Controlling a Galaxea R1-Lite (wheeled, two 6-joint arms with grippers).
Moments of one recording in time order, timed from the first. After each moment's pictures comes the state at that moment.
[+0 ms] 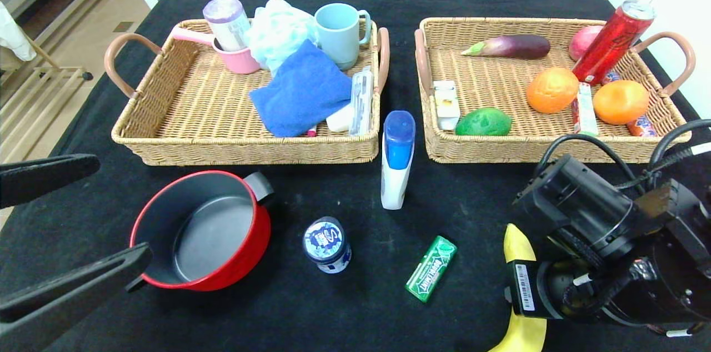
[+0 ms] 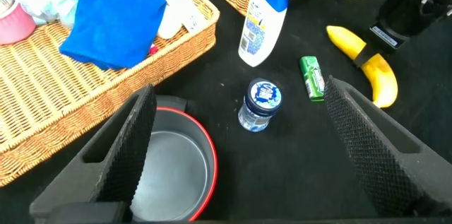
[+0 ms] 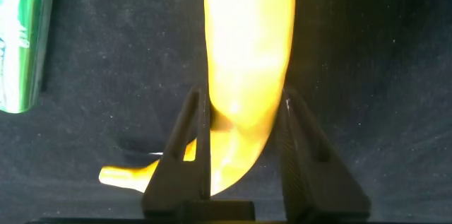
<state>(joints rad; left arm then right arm) -0.45 0.83 -0.70 -0.14 -0.23 0.21 0.76 1.66 -1.19 0.68 -0.28 0.79</state>
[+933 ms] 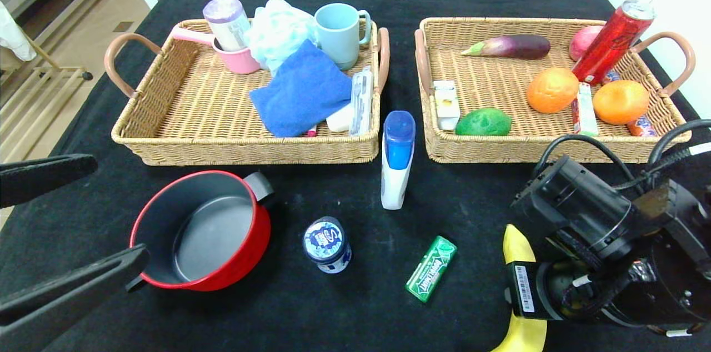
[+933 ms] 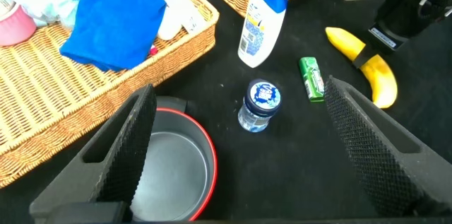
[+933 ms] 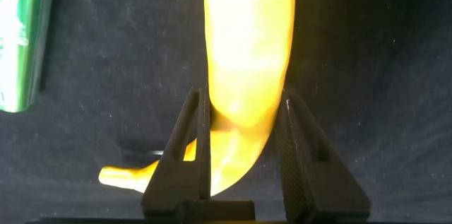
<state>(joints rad) -0.45 0.83 -0.70 -0.14 -0.23 0.21 0.77 1.66 -1.19 0.68 -0.29 0.79</state>
